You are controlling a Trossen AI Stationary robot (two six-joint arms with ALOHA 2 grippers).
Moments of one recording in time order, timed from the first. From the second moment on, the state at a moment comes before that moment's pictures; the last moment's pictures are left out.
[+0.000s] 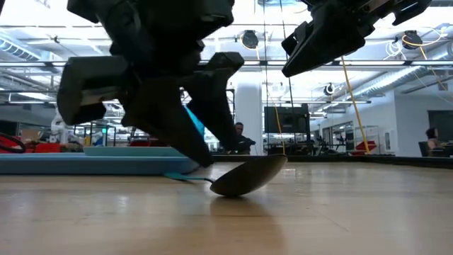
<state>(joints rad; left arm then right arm) -0.40 1.95 1.20 -0.19 -0.15 0.42 0.31 1.45 0.84 -0.10 0.06 0.04</state>
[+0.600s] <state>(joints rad) -0.35 2.00 1.20 -0.23 0.02 0.42 0.31 1.45 0.84 -0.10 0.06 0.04</state>
